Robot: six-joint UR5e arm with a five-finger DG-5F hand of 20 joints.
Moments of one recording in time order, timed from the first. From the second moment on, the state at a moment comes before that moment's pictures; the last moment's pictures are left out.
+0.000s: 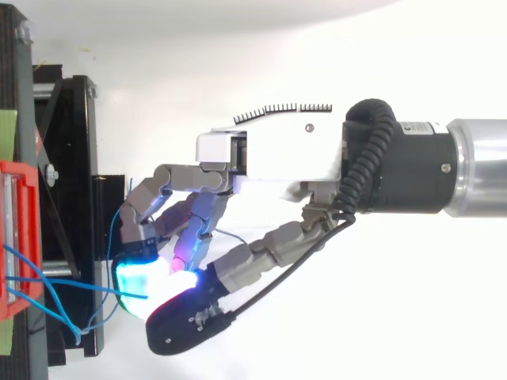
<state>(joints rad) 0.12 -2.33 -1.06 -3.01 -1.45 -0.04</state>
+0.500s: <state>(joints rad) 0.12 -2.33 -1.06 -3.01 -1.45 -0.04</state>
